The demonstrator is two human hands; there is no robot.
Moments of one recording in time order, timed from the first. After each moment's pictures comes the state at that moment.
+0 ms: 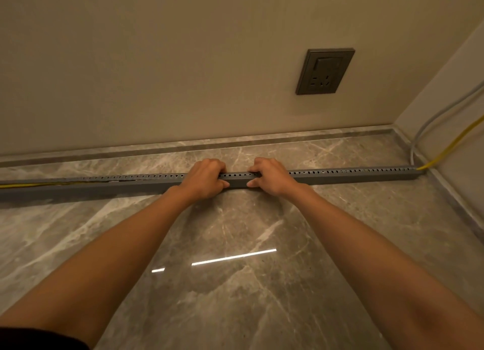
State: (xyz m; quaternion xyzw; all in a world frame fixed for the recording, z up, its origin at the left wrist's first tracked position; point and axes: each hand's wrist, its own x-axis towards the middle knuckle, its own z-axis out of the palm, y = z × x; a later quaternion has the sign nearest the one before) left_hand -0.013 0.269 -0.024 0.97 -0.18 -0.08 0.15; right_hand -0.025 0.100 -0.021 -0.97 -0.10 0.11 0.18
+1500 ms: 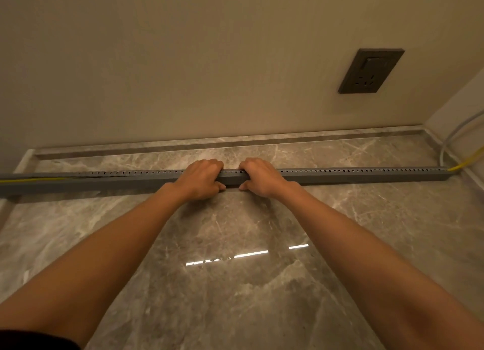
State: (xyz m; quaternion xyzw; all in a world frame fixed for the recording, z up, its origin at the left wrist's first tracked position) left_hand -0.017 0.365 -0.021 0.97 -0.20 -0.10 0.08; right_hand -0.022 0.211 -0.023 -0.98 -0.15 0.11 0.12
